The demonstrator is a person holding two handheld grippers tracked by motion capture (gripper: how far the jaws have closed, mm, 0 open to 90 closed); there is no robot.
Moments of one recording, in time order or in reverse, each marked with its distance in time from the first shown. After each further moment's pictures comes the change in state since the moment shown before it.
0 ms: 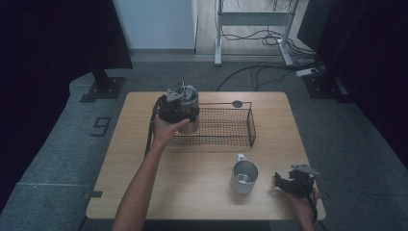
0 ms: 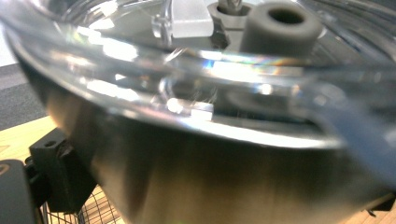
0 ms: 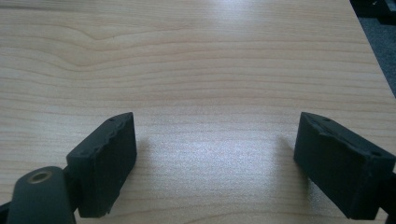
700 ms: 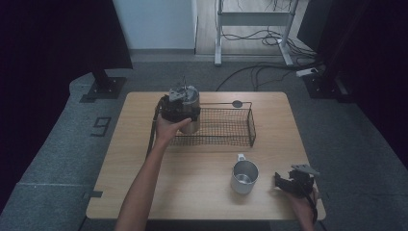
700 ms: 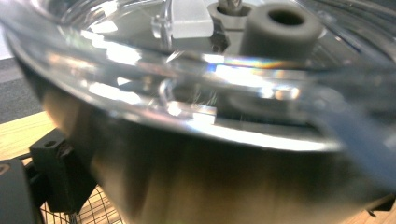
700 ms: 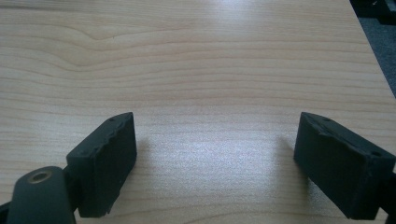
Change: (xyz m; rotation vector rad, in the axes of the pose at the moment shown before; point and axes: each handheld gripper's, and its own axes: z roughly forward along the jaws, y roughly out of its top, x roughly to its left) left arm 0.003 -0.005 0.017 0.019 0.002 -0.015; right arm 0.000 0.000 0.000 0.000 0.000 -0.001
